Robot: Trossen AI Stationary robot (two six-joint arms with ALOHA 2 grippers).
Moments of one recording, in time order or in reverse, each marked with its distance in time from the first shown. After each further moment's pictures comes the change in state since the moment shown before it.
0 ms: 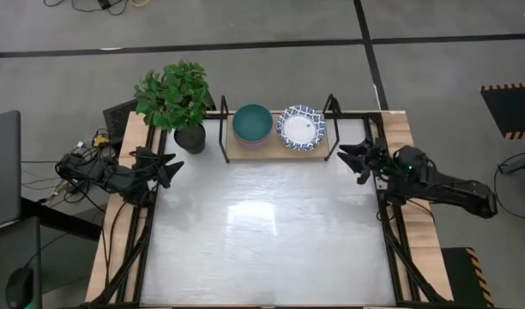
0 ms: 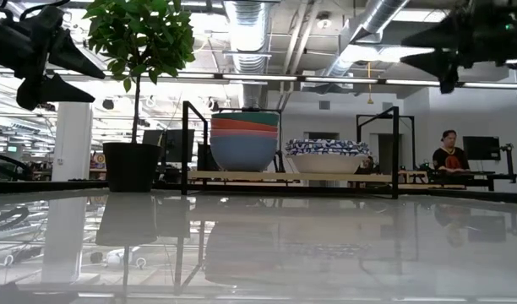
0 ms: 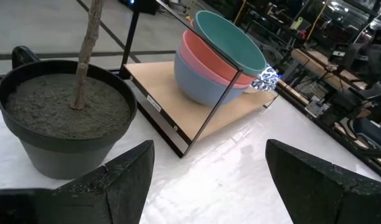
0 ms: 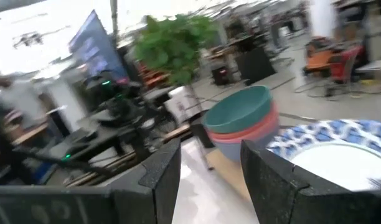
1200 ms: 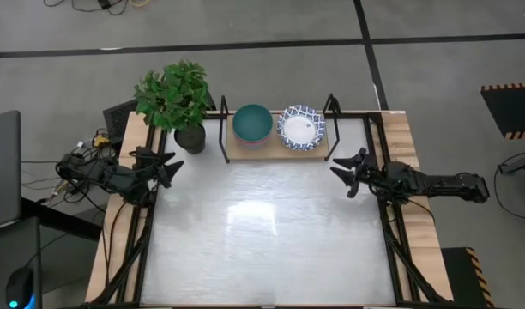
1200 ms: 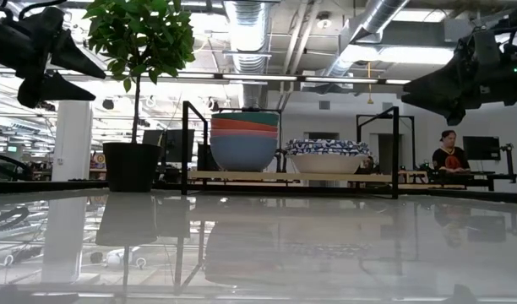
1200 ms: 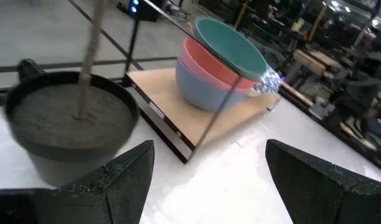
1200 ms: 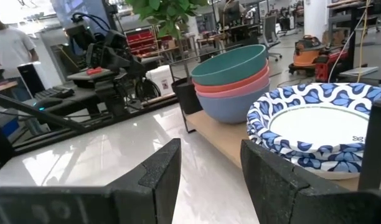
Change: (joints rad) left arm 0.000 0.000 -0.005 0.019 -0.027 0.047; right arm 0.249 -0.113 -0.228 0.027 0.279 -0.145
